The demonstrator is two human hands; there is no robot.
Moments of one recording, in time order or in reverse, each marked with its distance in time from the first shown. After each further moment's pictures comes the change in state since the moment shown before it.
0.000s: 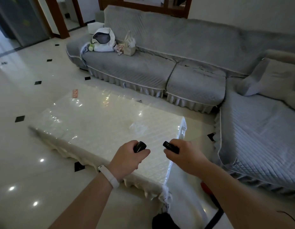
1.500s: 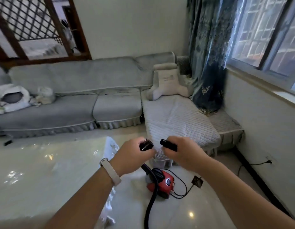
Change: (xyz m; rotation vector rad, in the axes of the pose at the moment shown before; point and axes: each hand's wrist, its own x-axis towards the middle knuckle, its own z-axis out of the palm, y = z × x) left_hand -0.206 0.273 0.412 0.266 -0.394 0.562; right_hand -0.384 0.300 -0.255 0.016 0.439 0.105
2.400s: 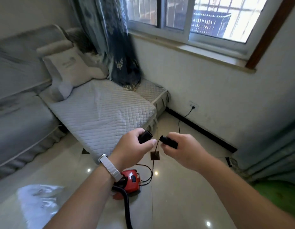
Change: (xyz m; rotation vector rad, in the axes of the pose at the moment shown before) left_hand 0.238 -0.021 0.158 -0.160 -0.644 0.277; right_hand 0.038 0.163 0.012 0.101 0.412 0.616
